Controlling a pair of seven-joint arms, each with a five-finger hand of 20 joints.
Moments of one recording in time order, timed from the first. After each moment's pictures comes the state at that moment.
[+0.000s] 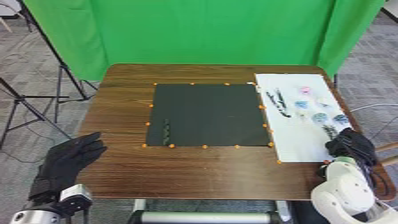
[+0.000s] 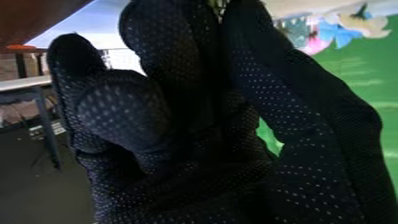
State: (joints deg) left arm 148.8 -53.6 -104.9 -133.4 41.2 20.0 14.1; right arm -106.3 -47.9 77.3 -109.3 -136.4 11.4 60.6
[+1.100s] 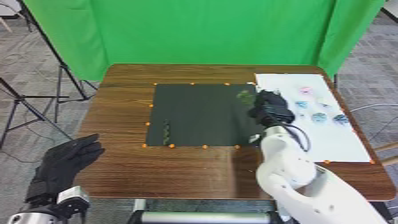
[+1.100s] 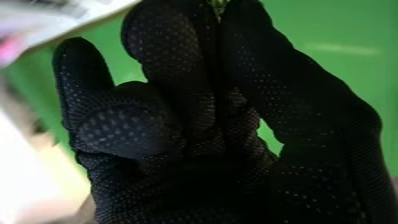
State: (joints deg) left arm 150.5 -53.2 -106.0 -133.9 41.2 20.3 14.2; right arm -78.5 -54.7 48.1 -111.8 -134.4 5.7 51.2
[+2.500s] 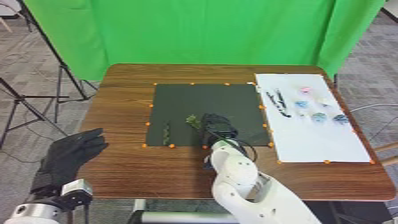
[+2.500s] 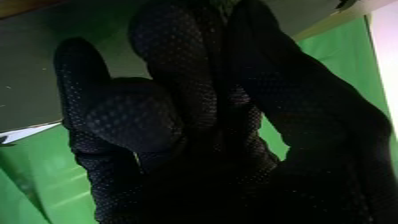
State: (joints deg) left arm 146.4 -52.8 -105.0 -132.7 42.0 19.2 12.3; right arm -78.5 -70.5 41.4 -103.6 -137.0 -6.0 46.7
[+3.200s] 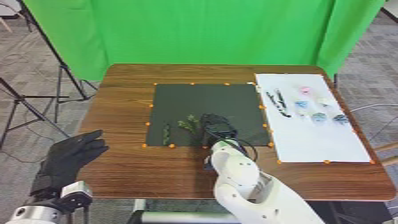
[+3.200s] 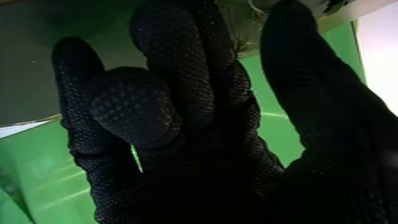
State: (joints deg) left arm 147.2 -53.3 -105.2 -132.8 42.0 18.9 12.3; right arm -77.7 -69.0 40.2 -104.6 -136.8 -6.8 45.9
